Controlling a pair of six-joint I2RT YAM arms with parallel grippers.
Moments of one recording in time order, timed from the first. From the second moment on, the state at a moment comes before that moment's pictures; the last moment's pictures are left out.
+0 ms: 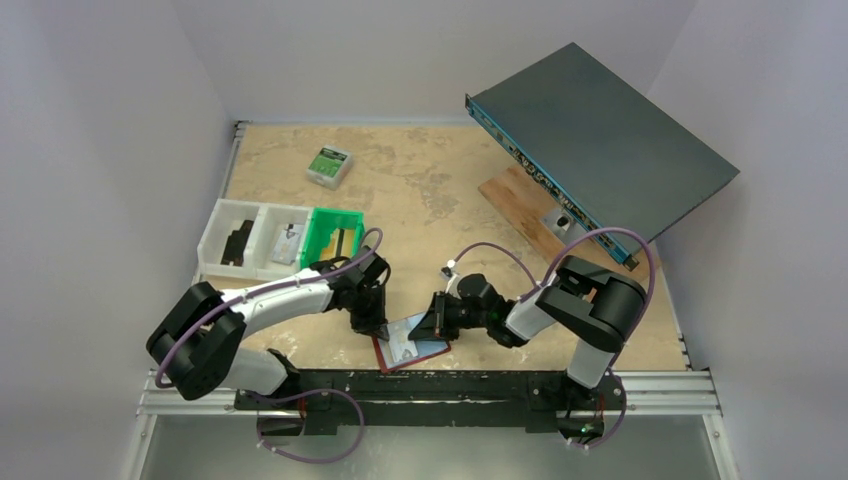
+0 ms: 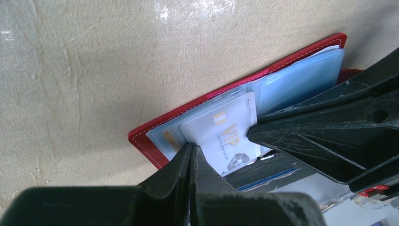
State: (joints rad) left arm -0.74 1.37 0.65 -0.54 0.22 -0.83; right arm 0.94 1.75 0.38 0.81 -0.40 1.19
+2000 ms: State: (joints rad) left arm -0.78 1.39 0.65 -0.53 0.25 -0.85; right arm 0.94 1.61 0.33 0.70 -0.31 1.19
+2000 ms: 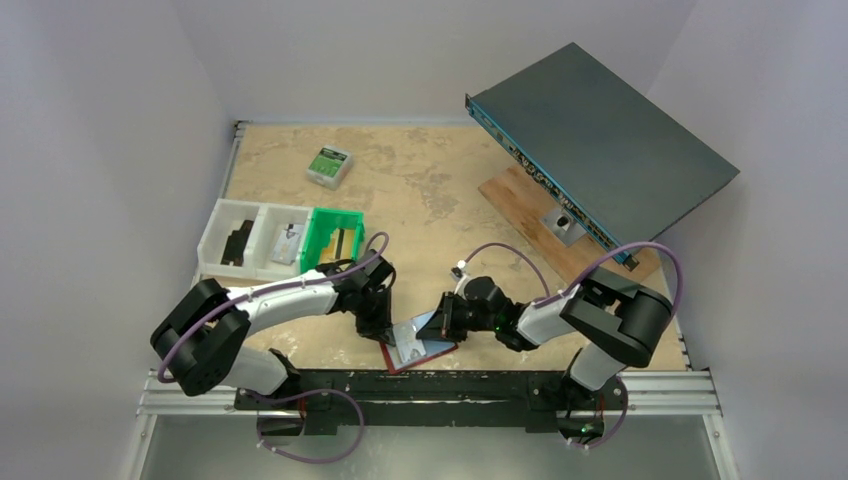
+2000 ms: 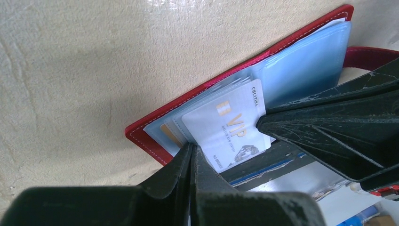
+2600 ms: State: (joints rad) left arm -0.78 1.41 0.66 -0.52 0.26 -0.85; right arm 0.91 1.64 0.32 0.74 -0.32 1.19
